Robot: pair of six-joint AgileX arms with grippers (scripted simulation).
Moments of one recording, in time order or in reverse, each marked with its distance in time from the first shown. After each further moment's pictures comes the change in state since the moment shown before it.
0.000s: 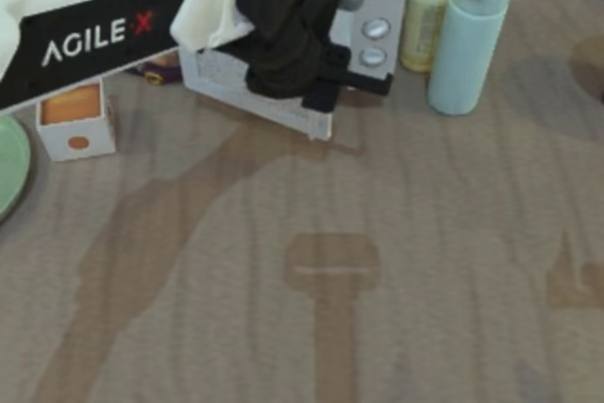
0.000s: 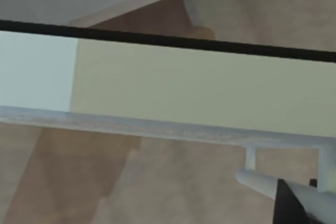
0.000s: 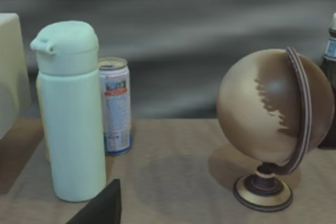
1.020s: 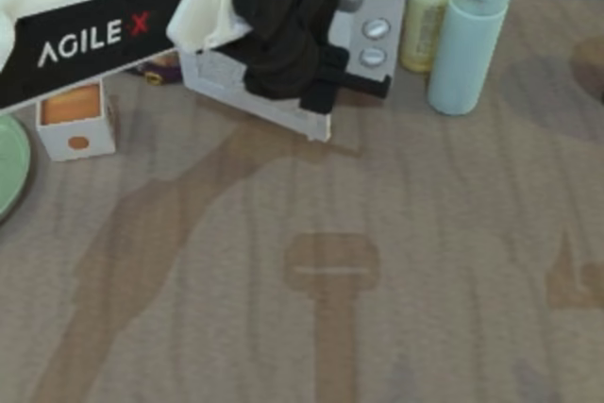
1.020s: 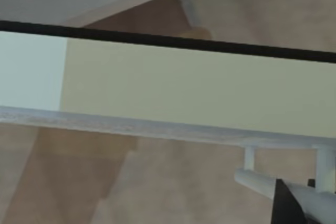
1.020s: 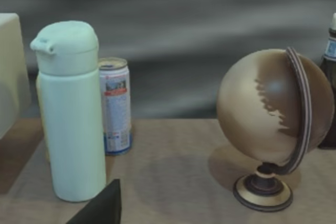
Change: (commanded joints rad) left arm -0.004 -0.008 -0.014 0.005 0.014 0.007; right arm 0.000 0.000 0.000 0.000 0.000 0.000
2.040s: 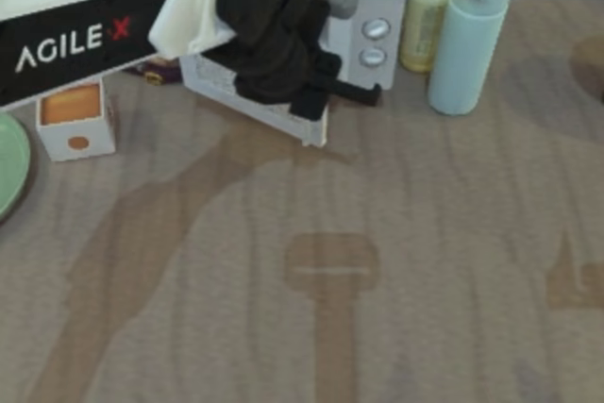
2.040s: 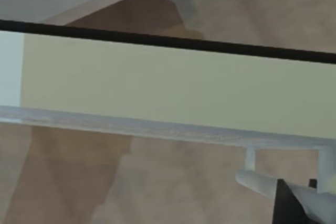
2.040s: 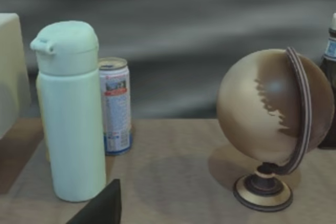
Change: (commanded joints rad) left arm 0.019 -0.039 -0.053 0.022 0.024 0.061; right arm 0.000 0.000 0.000 0.000 0.000 0.000
